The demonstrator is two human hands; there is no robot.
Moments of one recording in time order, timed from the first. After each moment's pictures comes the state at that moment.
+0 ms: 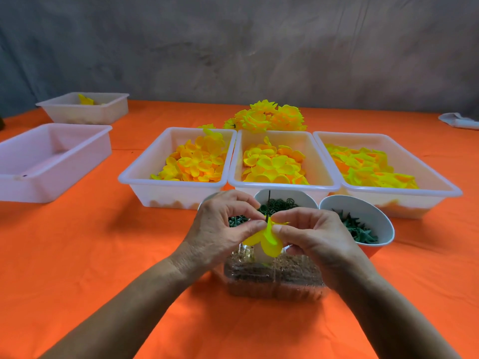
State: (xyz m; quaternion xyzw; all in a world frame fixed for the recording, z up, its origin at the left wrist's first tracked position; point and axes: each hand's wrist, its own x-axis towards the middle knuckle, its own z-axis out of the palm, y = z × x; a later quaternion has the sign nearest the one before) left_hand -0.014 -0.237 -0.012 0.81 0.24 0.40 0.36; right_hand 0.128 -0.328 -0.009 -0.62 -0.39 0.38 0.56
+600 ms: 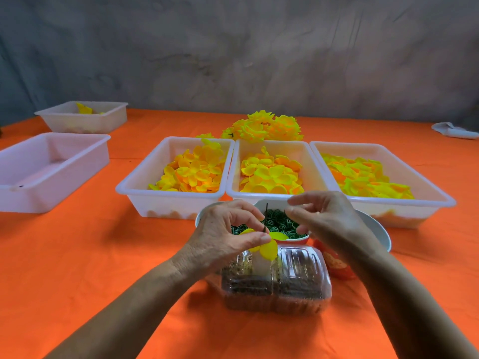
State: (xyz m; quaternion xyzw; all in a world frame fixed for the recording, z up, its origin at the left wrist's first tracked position) left_hand -0.010 -0.233 -0.003 0.83 0.24 0.34 0.38; right_hand 0.160 -0.310 0.016 -0.72 -0.45 0.22 0.48
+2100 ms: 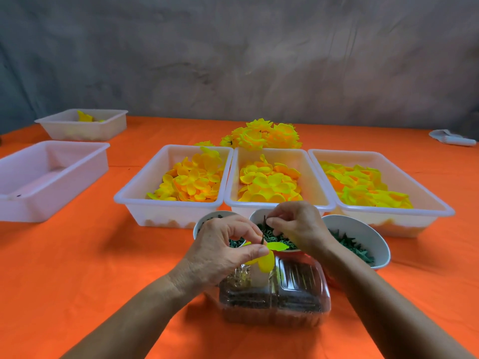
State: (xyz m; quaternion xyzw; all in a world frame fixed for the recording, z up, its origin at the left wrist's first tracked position) left_hand -0.006 -0.227 -0.014 0.80 0.23 0.36 0.41; right_hand 0.175 -0.262 -0.018 -0.72 -0.53 0.18 0.42
